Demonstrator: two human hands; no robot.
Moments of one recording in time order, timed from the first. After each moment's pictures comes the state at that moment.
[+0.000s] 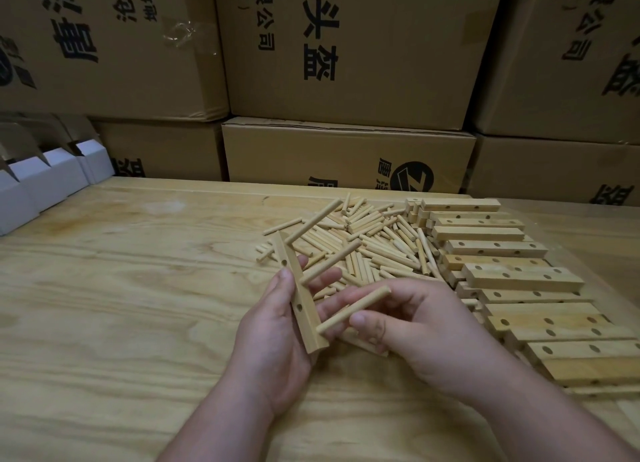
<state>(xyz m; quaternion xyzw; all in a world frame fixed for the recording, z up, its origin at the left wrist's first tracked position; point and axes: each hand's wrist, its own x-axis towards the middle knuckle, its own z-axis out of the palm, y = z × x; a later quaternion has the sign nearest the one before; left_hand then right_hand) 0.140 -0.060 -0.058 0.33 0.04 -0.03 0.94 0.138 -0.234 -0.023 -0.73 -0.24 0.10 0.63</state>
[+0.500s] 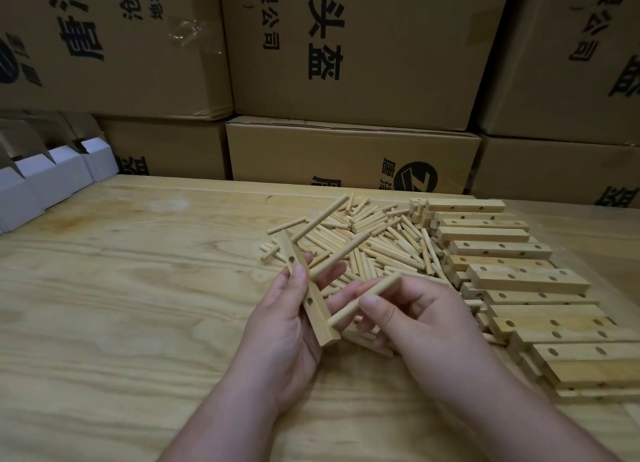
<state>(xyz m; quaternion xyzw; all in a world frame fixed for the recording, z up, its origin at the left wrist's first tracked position) 0.139 -0.063 -0.053 0.31 0.01 -0.03 0.95 0.133 -0.220 -0.034 -0.72 -0.18 0.00 0.67</state>
